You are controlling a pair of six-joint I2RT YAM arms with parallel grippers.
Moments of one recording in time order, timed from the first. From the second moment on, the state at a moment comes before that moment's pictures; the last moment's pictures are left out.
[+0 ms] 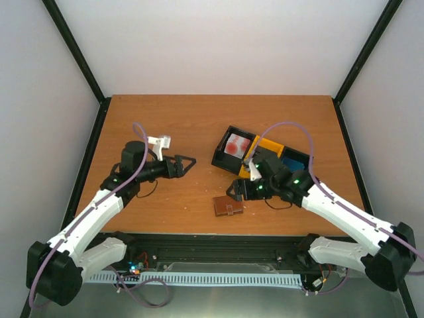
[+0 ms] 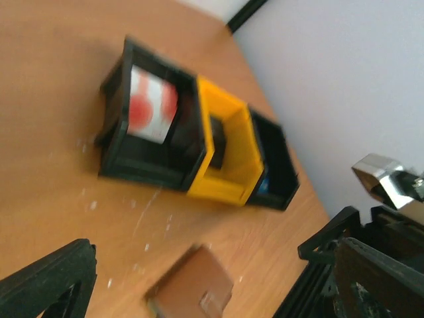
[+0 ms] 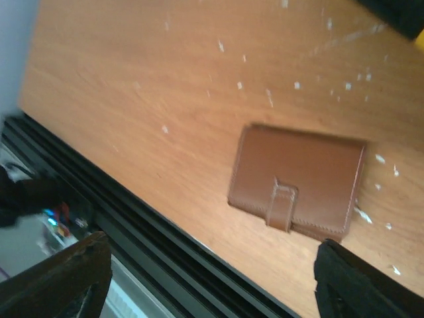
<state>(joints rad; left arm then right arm) -0.35 0.98 0.71 -0.12 0.59 -0.55 0.71 1.06 0.89 -0.68 -0.33 0.59</state>
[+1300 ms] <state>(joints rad) -1.09 1.52 0.72 -0.18 0.00 -0.04 0.78 1.20 0.53 -0.57 -0.06 0.82</state>
